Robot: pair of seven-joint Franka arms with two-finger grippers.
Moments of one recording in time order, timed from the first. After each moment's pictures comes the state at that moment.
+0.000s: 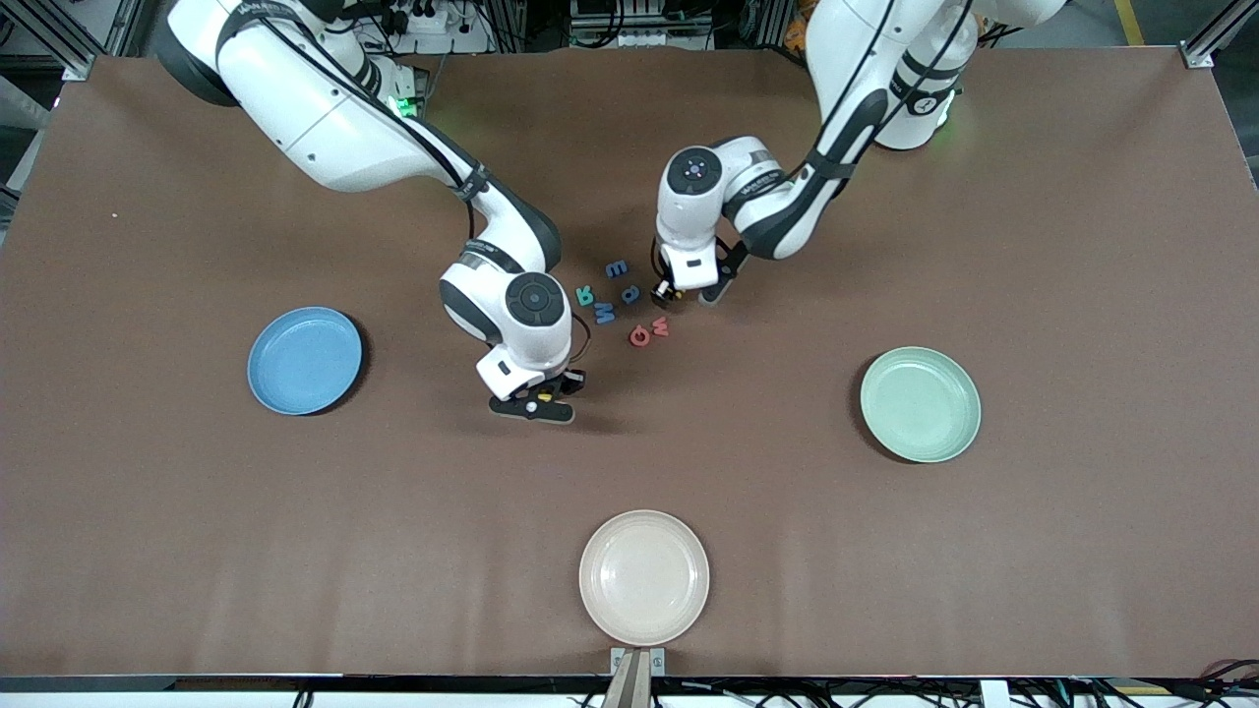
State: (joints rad) left arm -0.54 0.51 -0.30 -2.09 0.29 2.62 -2.04; right arm 0.23 0.79 0.46 -1.59 -0.57 2.13 1.02
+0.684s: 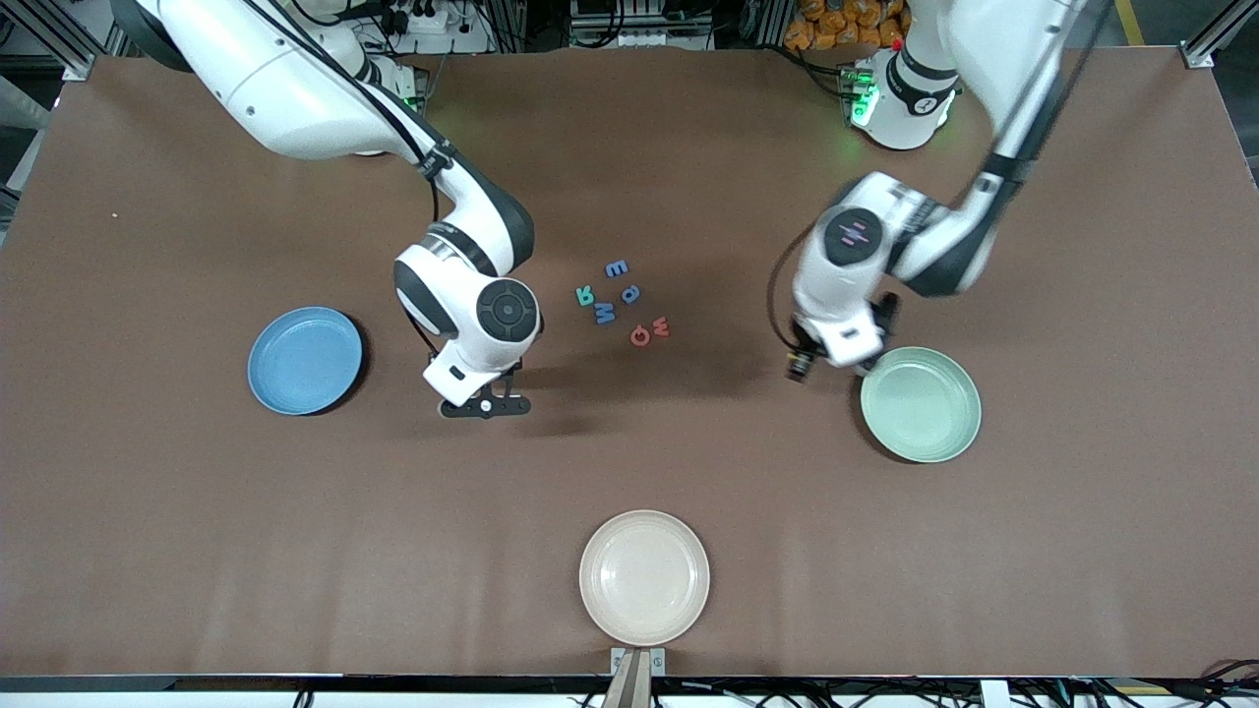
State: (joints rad) left arm -0.08 0.37 -0.30 -2.10 0.29 2.44 -1.75; right arm 0.16 0.65 0.47 -1.63 -0.57 1.83 0.73
